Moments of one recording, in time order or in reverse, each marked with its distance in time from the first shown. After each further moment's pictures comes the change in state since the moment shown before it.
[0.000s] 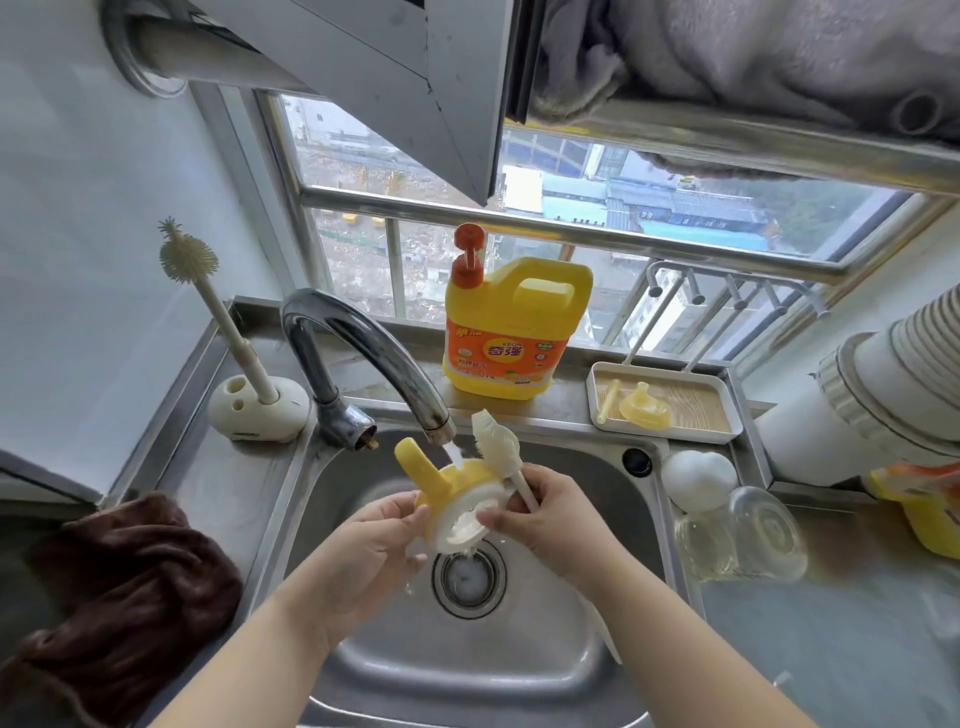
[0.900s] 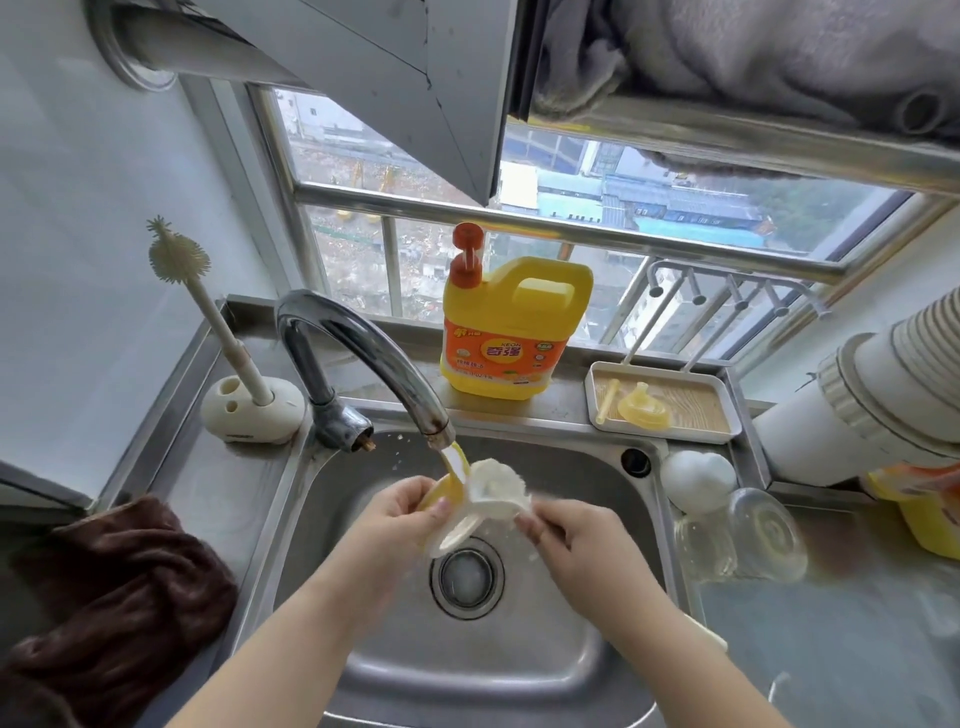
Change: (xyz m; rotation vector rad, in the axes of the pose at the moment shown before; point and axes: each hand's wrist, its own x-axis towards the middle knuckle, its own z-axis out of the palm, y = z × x) left_hand 0.015 -0.002 0.015 0.269 0.116 0.149; right_hand -0.023 0.016 -0.016 -0.532 0.166 -0.236
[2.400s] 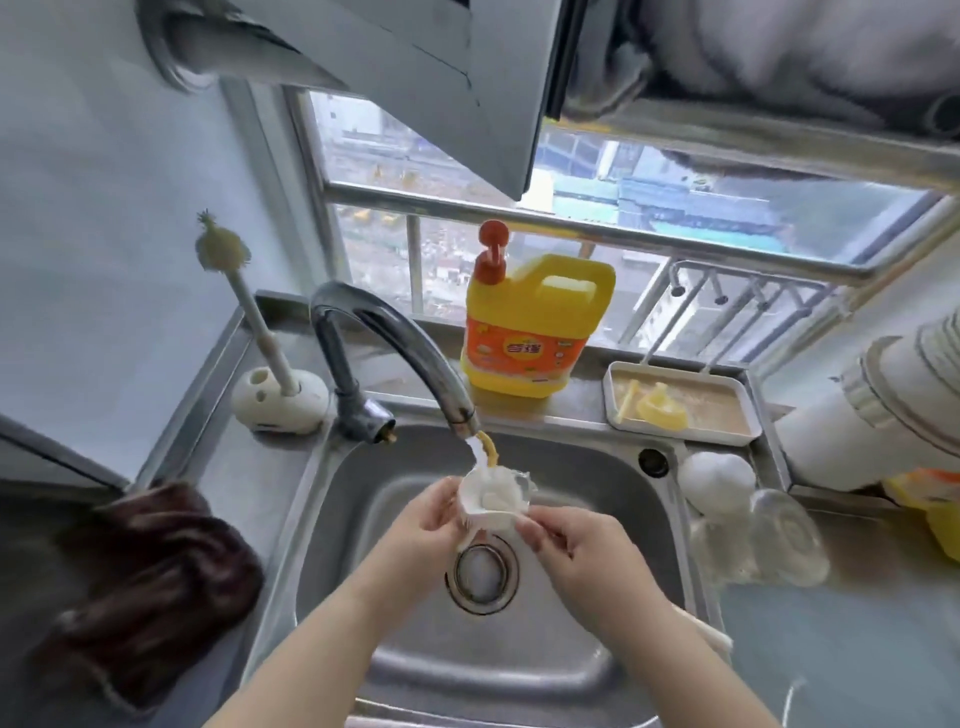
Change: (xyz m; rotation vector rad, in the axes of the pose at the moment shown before) left_hand -0.012 -0.011 0.007 0.203 -0.042 0.104; right_hand -0.012 -0.018 0.007 0.018 -0.062 0.041
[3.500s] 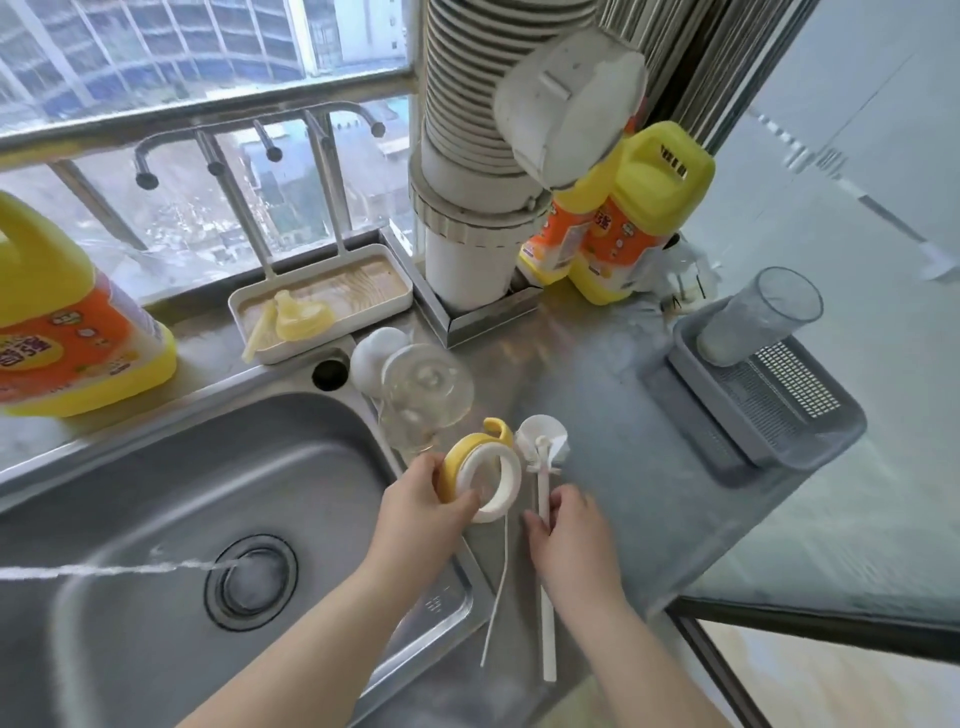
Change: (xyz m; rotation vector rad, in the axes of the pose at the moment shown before) left_hand 0.027 -0.049 0.269 0.637 -0.221 0.002; right_hand -0.155 0.209 -0.033 0.080 0.522 0.905
